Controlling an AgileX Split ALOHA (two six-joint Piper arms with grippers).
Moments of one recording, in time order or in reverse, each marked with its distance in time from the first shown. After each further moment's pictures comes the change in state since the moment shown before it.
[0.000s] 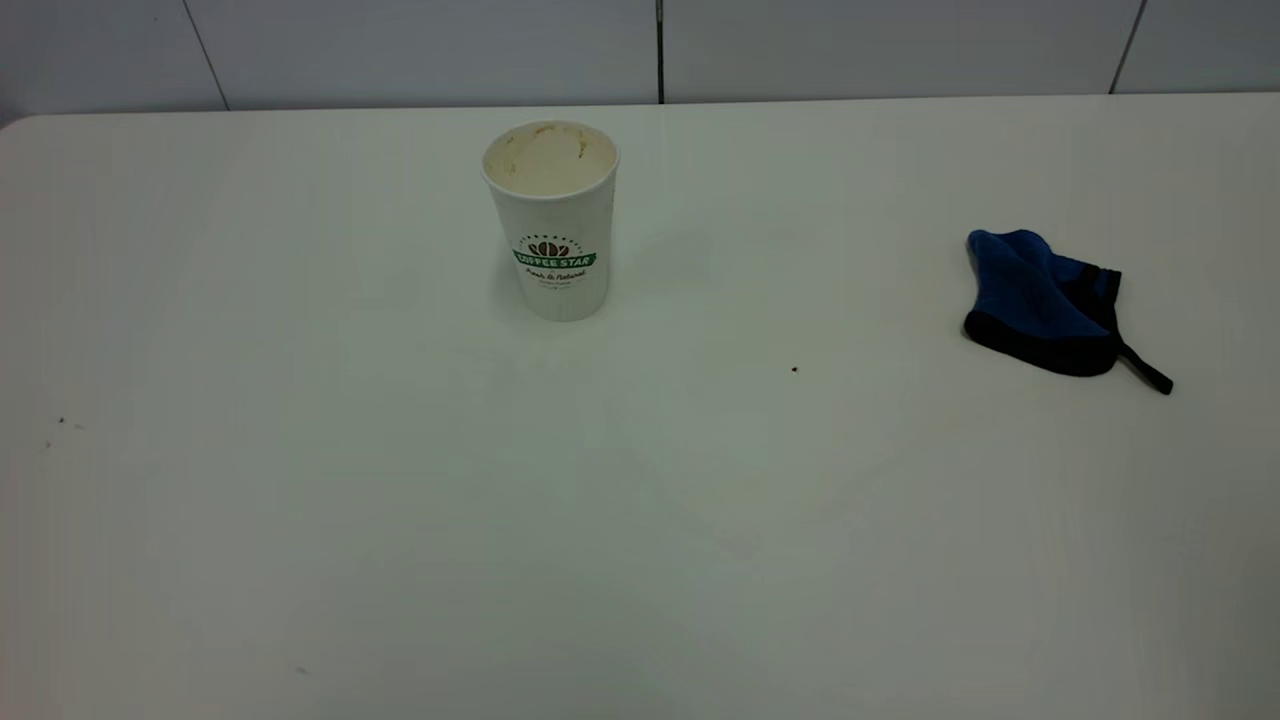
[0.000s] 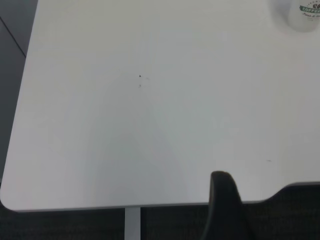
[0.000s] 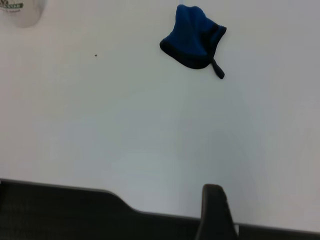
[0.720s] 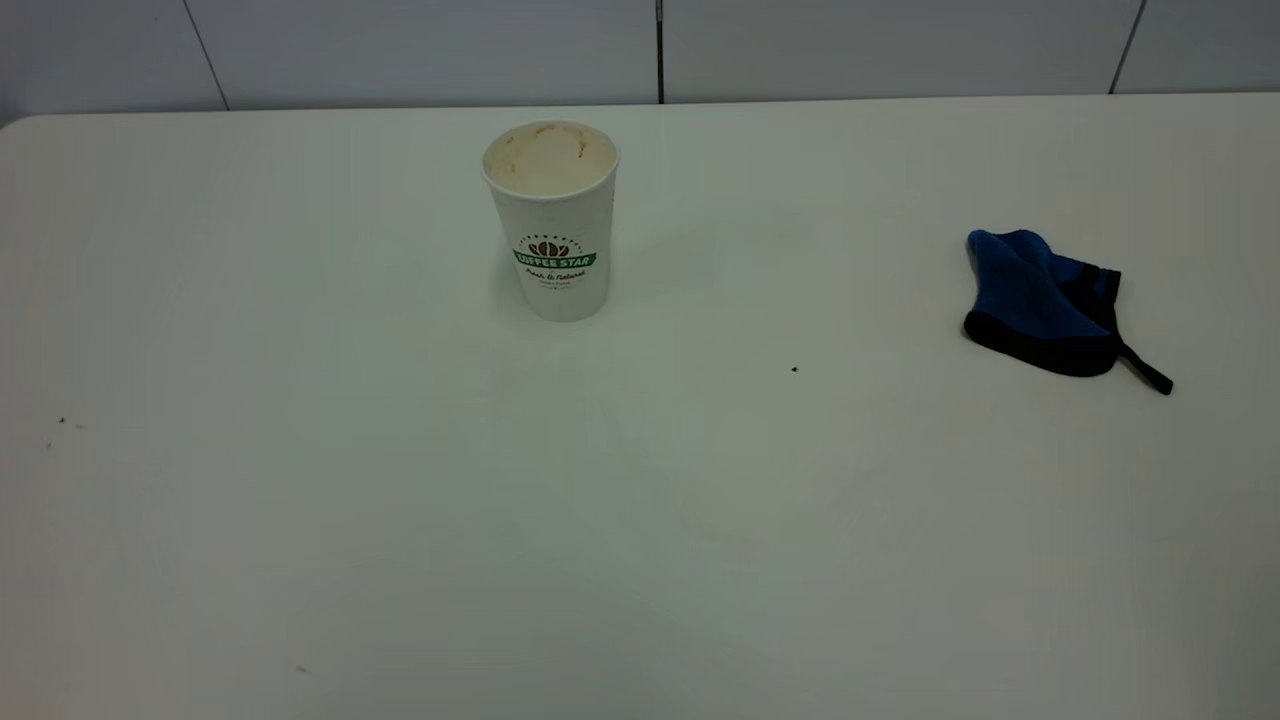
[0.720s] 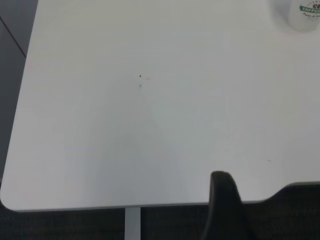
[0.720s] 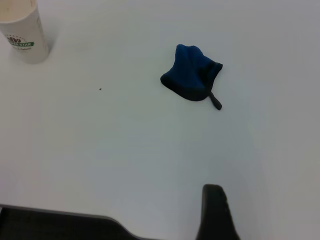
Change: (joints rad) left arm 0.000 0.000 0.000 0.000 0.000 0.000; right arm 0.000 -0.115 0.000 -0.001 0.008 0.000
